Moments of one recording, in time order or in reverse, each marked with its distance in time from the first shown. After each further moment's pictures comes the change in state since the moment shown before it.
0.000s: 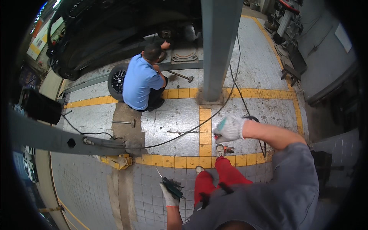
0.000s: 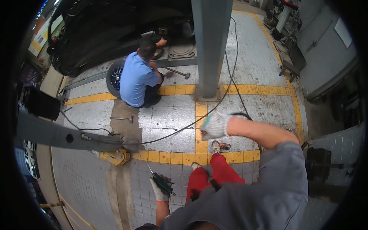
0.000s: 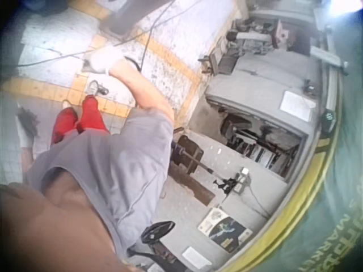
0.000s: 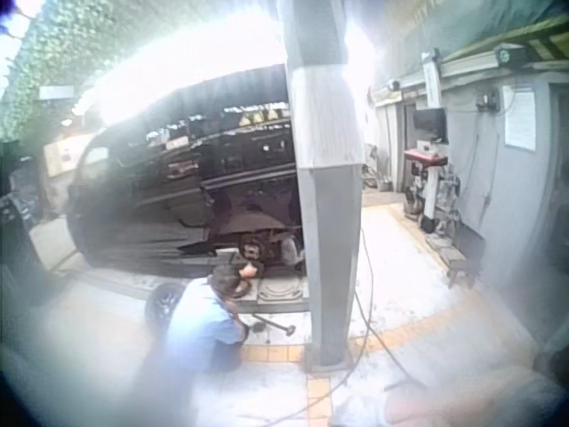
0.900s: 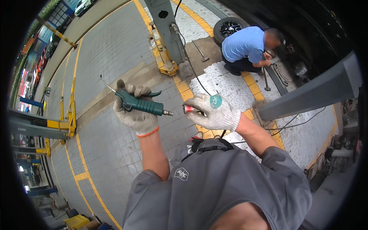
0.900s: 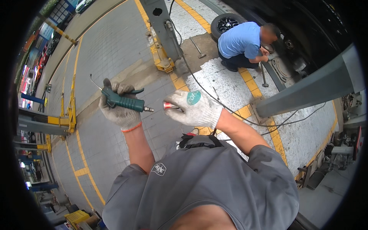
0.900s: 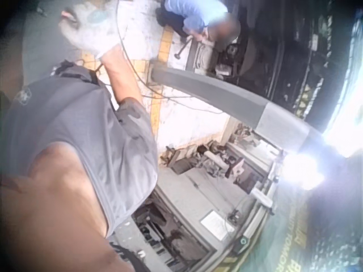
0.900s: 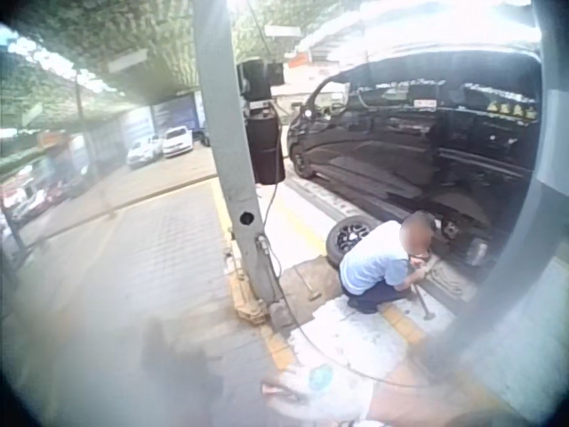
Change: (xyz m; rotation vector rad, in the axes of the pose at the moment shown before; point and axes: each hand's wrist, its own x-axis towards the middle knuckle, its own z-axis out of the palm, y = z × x) left_hand -0.296 0.153 0.057 -0.776 -0.151 1.436; right_hand 0.021 -0.330 -0.103 0.522 0.241 -0.965
